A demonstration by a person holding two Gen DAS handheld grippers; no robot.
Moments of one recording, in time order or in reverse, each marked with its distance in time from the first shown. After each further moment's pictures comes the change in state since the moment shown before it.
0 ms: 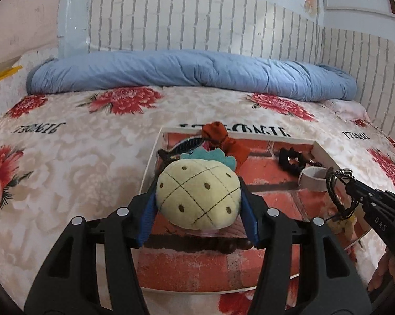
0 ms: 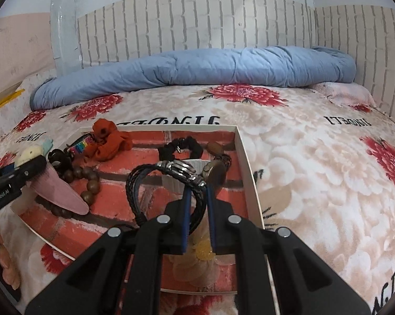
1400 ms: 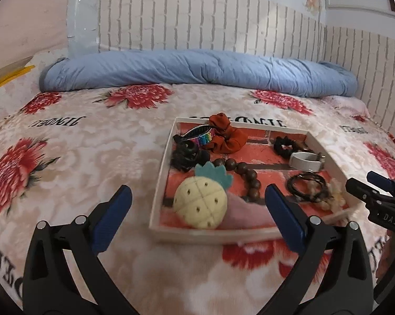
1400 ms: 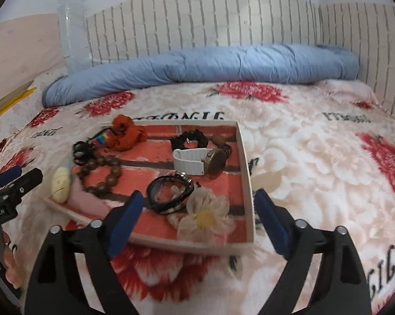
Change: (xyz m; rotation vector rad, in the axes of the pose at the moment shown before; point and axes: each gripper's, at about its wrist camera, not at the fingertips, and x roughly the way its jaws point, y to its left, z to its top) left arm -0.073 0.002 -0.018 -0.003 0.004 0.043; right arm -0.060 -0.002 -0.008 -0.013 0.013 0.052
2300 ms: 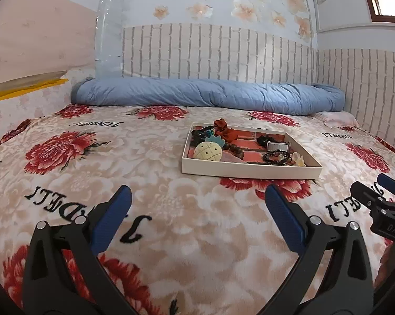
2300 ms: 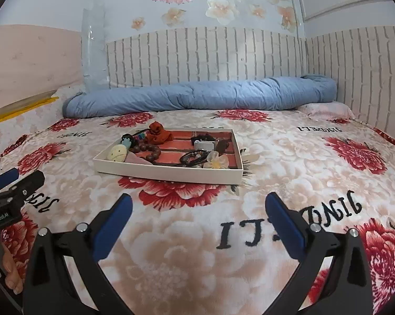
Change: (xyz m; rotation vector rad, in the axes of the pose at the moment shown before) left arm -0.162 -0.001 -0.103 -0.012 -0.179 0.057; right arm -0.156 0.023 -0.101 -0.028 -0.199 -0.012
